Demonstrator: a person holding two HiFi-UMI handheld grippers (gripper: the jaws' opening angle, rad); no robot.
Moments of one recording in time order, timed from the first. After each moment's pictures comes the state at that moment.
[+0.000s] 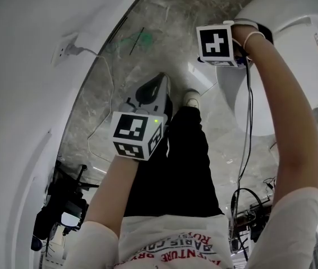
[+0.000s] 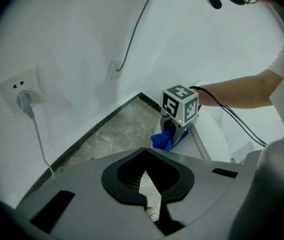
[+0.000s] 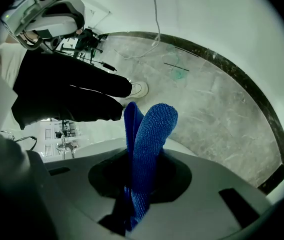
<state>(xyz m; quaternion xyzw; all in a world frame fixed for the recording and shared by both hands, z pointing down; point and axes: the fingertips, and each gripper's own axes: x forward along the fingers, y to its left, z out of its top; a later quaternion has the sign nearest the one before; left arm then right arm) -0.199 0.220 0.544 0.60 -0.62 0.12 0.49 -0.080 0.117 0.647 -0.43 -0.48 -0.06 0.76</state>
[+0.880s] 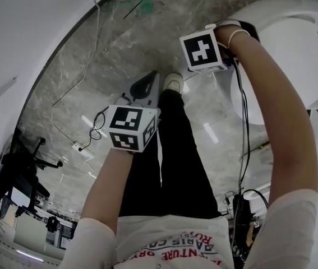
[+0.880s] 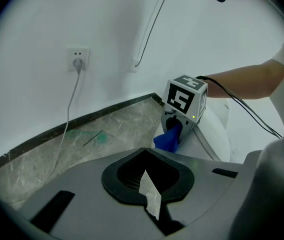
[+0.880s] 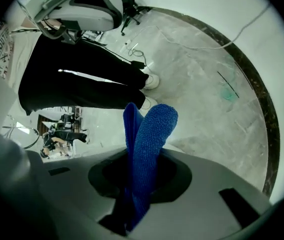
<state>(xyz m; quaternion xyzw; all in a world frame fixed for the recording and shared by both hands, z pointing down) -0.097 0.345 0.560 0.51 -0.69 0.07 0.51 -0.009 0.233 0.636 -0.56 -0.39 -0.20 0.70</state>
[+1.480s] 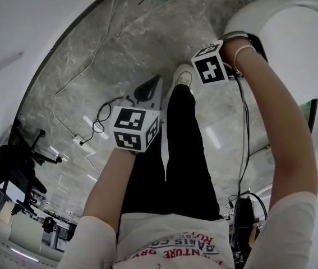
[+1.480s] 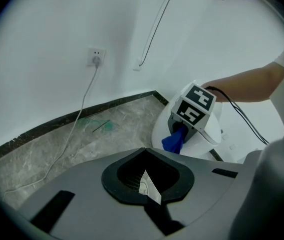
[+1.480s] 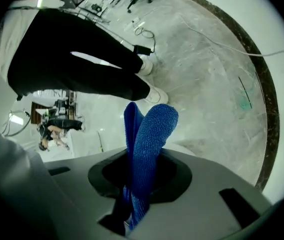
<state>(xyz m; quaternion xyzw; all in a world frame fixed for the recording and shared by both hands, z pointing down) -0.052 0.443 0.554 0.50 -0.70 0.06 0.51 0.064 0.304 0.641 -0.57 -0.33 -0.29 0.70</state>
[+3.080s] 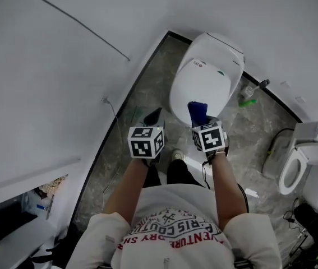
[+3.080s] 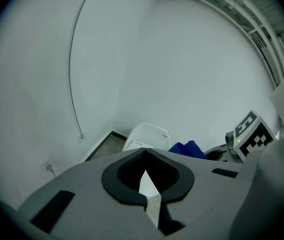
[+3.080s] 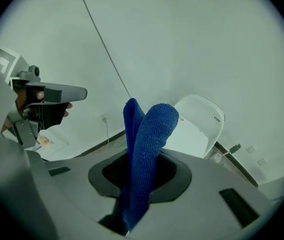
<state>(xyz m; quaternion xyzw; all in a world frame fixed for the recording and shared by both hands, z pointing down) -0.006 0.245 0.090 0.68 -0.64 0.11 0.34 0.126 0.223 0.147 0.27 -0.82 0.21 0.46</state>
